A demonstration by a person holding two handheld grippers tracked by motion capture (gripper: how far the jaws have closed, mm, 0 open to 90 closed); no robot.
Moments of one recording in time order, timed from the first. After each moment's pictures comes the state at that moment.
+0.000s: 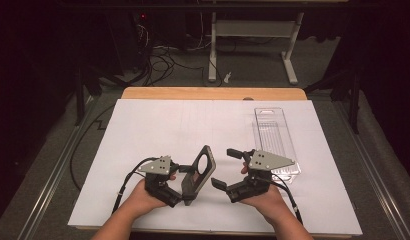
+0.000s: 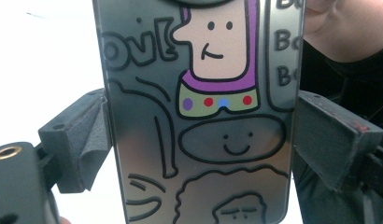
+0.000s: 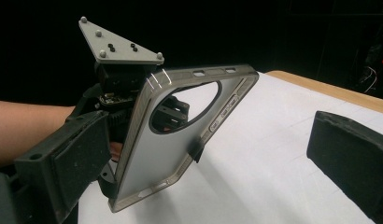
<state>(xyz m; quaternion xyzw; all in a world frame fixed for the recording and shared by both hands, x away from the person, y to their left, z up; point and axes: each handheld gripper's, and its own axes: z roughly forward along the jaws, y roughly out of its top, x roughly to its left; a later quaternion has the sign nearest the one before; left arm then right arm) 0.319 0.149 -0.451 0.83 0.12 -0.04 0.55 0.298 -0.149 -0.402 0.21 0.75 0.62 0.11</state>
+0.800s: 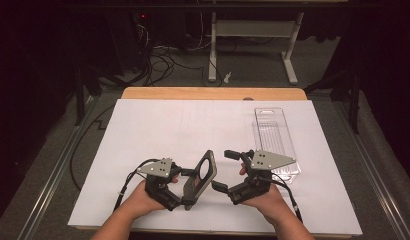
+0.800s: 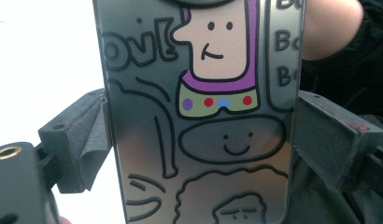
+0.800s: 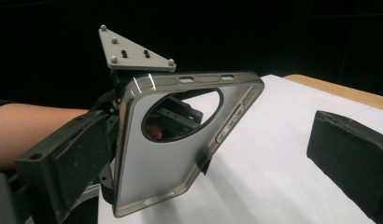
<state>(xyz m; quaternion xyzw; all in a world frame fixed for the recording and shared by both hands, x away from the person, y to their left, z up) 0.315 0.146 -0.449 0.83 0.08 -0.07 0.55 0.298 -0.151 -0.400 0.18 0.74 0.64 0.07</state>
